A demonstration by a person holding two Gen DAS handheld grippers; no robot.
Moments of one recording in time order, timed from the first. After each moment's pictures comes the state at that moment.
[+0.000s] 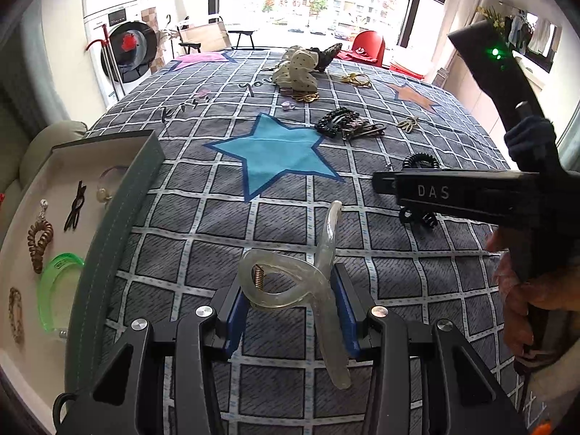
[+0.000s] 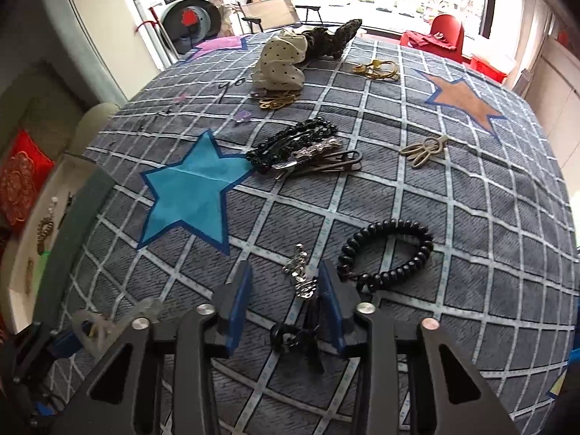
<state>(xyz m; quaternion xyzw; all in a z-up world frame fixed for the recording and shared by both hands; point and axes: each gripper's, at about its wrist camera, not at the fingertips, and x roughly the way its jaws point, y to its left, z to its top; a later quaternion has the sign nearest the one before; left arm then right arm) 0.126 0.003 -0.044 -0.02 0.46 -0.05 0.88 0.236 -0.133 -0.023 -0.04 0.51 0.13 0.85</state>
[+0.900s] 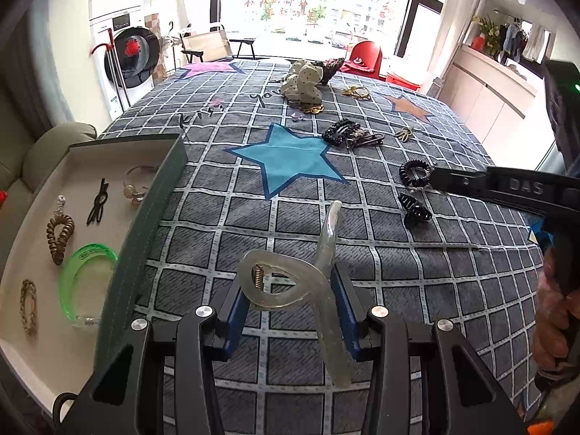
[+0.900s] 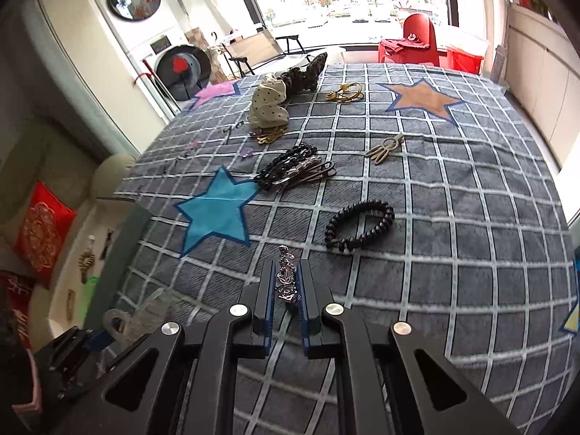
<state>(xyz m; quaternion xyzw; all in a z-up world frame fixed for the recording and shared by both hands) 0.102 0.024 -0.028 -0.03 0.45 -0.06 0.89 0.180 -0.172 0.021 0.09 0.46 0.14 0.87</state>
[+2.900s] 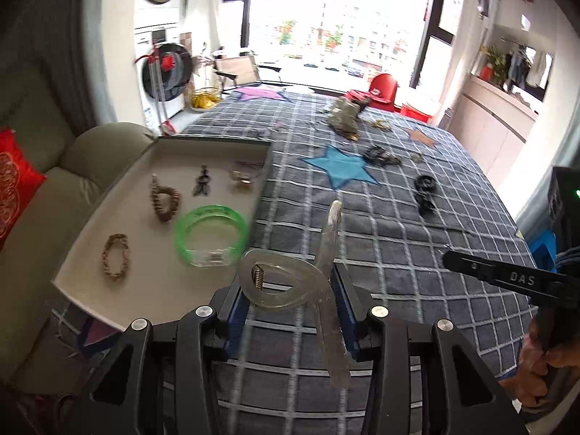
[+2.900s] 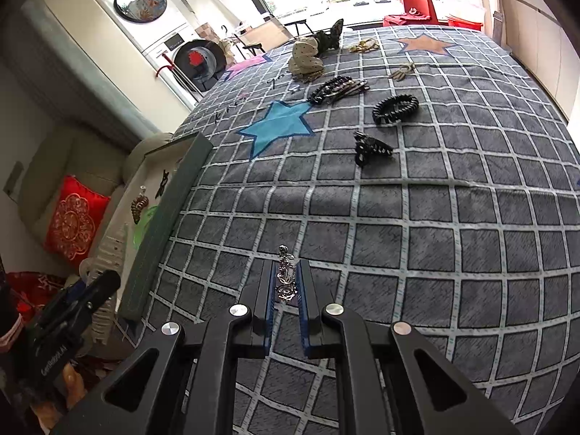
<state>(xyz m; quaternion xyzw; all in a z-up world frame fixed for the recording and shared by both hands) 0.002 0.106 0.013 -0.05 0.39 -0.02 0.92 0.068 -0.132 0.006 0.12 0.48 0.17 0.85</state>
